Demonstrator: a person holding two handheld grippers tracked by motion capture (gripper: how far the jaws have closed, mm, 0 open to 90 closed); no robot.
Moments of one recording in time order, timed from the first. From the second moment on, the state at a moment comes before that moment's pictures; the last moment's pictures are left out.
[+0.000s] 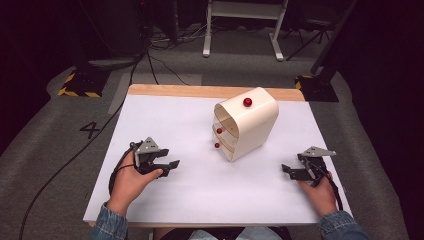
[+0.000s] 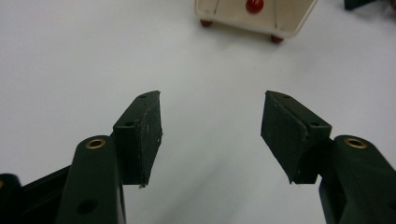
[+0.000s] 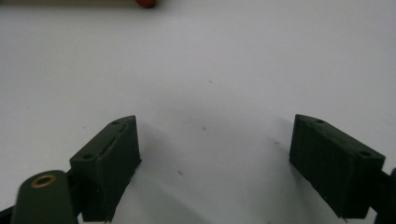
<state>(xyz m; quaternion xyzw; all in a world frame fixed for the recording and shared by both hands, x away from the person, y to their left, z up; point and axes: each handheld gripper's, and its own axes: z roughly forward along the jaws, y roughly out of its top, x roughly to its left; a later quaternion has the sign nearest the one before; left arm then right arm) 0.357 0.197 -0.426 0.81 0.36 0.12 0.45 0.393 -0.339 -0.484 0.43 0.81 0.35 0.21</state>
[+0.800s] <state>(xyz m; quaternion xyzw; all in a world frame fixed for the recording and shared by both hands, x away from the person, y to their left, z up) 0.359 0.172 -0.418 0.78 0.30 0.18 0.52 0.393 -0.339 -0.484 0.43 0.81 0.35 0.21</state>
